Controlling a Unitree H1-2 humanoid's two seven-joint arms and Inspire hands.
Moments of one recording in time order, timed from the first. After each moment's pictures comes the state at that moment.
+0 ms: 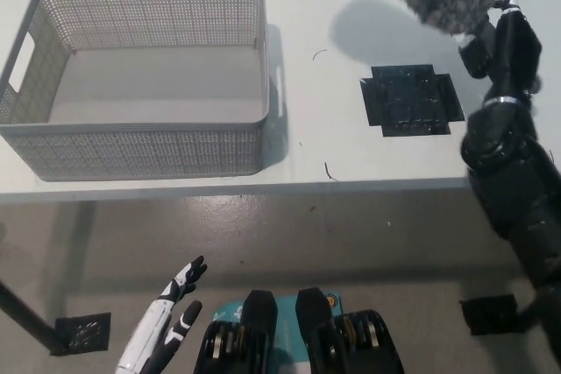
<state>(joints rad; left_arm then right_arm) 0.04 0.17 -0.08 0.18 0.23 -0.40 -0.06 -0.98 -0.22 0.19 1.10 -0.48 -0.06 -0.60</state>
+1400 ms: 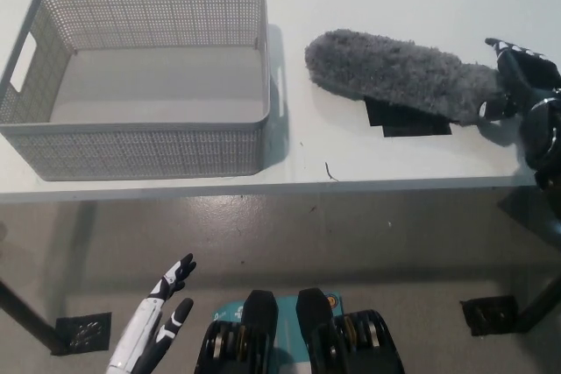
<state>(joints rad) 0.03 0.17 -0.06 0.18 0.25 -0.40 -0.06 -0.90 -0.44 0.43 0.73 -0.52 0.28 0.08</state>
